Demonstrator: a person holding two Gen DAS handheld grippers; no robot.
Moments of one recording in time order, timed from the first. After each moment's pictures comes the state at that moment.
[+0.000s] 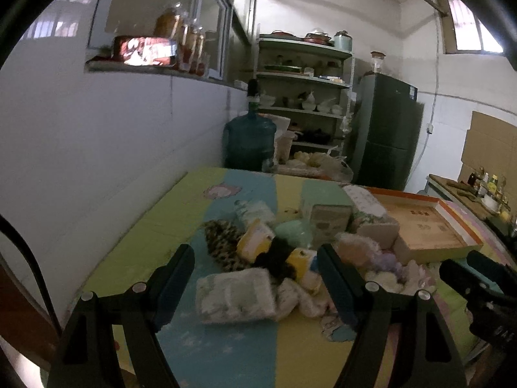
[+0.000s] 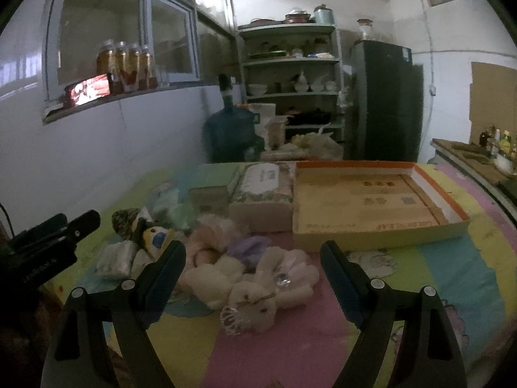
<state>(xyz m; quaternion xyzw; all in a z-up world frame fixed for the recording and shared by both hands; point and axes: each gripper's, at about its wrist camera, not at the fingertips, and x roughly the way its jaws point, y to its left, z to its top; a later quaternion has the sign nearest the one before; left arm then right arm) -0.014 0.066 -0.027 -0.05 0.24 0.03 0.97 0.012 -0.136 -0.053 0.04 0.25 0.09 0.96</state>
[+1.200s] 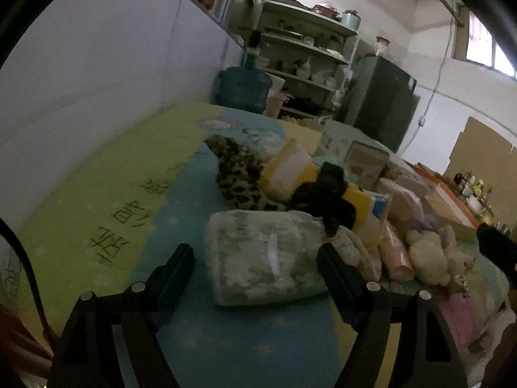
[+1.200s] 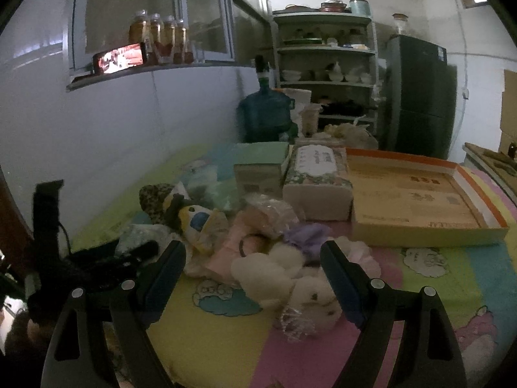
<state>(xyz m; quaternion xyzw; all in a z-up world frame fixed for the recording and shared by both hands) 0.027 0.111 -0.113 -0.11 0.32 -0.04 0.94 0.031 -0.096 -0.074 0.02 0.27 0.16 0.95</state>
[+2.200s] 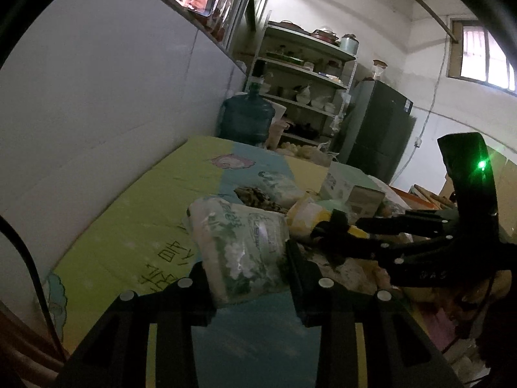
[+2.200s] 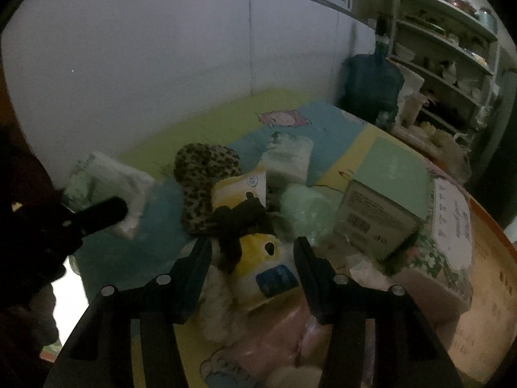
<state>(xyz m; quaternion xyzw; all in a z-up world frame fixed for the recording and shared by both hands) 0.011 0.148 -0.079 -0.12 0.26 -0.03 0.96 0.147 0.009 -0.097 -0.16 0.38 0.34 0.85</state>
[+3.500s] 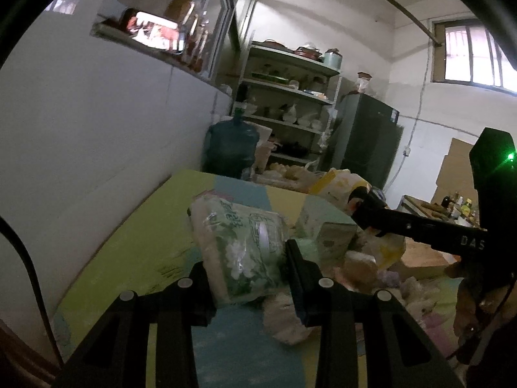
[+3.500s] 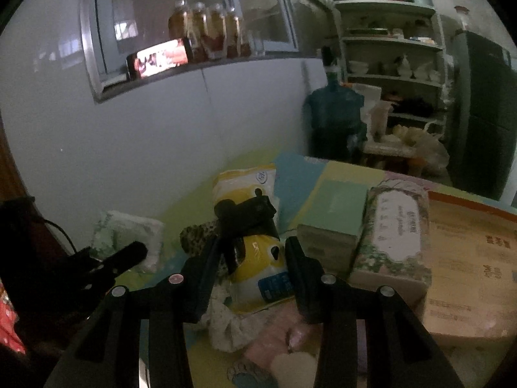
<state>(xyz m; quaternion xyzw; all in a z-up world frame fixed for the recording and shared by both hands) 0.011 0.122 -0.035 -0.10 0.22 -0.05 0.97 0.117 -0.067 -0.028 0.01 0.29 0.30 0.91</state>
